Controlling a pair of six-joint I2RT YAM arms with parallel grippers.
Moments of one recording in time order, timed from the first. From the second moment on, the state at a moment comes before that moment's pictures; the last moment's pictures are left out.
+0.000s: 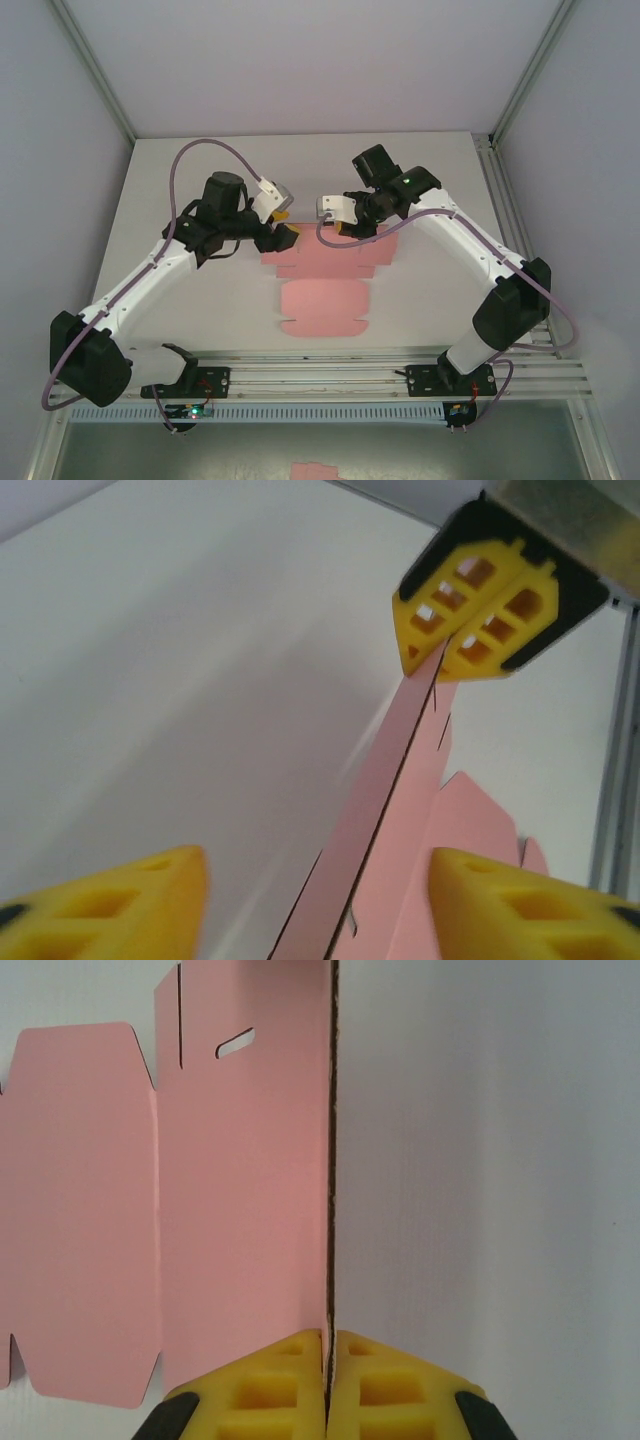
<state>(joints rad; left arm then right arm) -0.42 1.27 1.07 -0.44 0.62 0.23 0.54 1.60 1.52 -1.03 -0.37 -1.02</state>
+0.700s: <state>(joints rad) -0.46 1.32 1.13 -0.44 0.59 0.26 0.54 1.62 1.56 -1.04 -0.38 -0.93</state>
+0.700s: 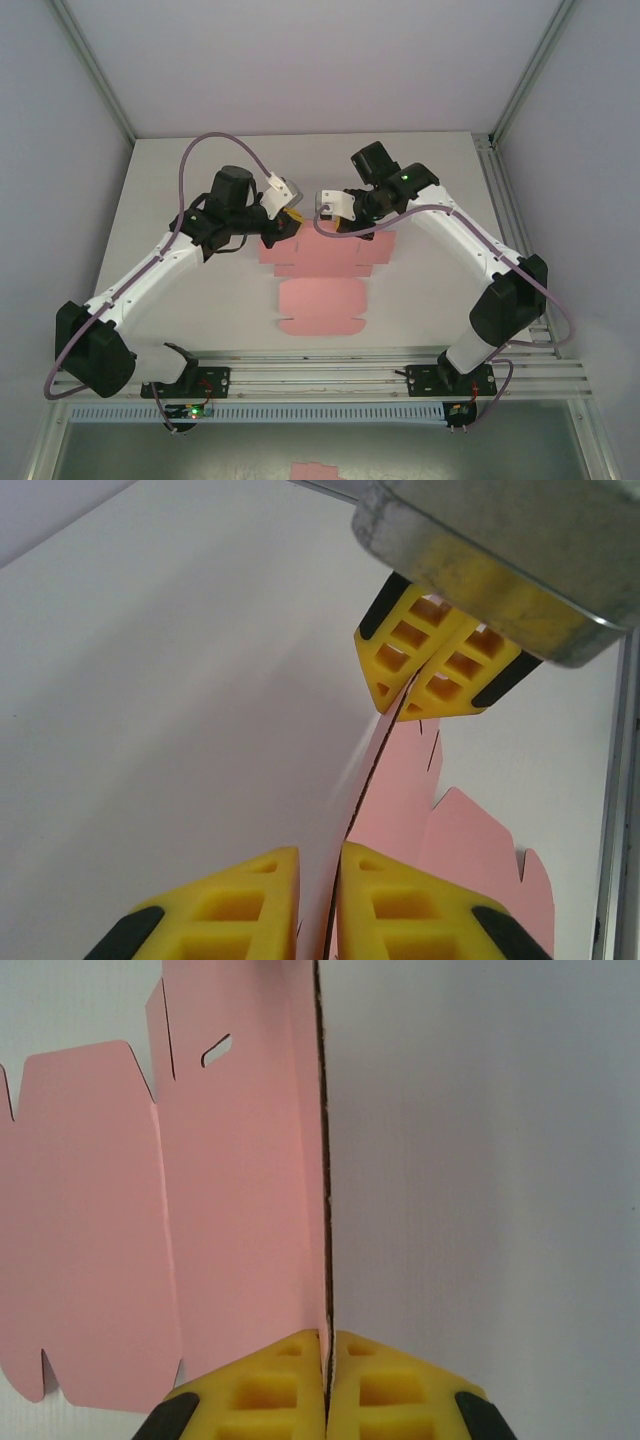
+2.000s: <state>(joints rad) -0.63 1.47 1.14 -0.08 -0.08 -0.45 0.62 1.65 1.54 -0.81 -0.13 -0.27</state>
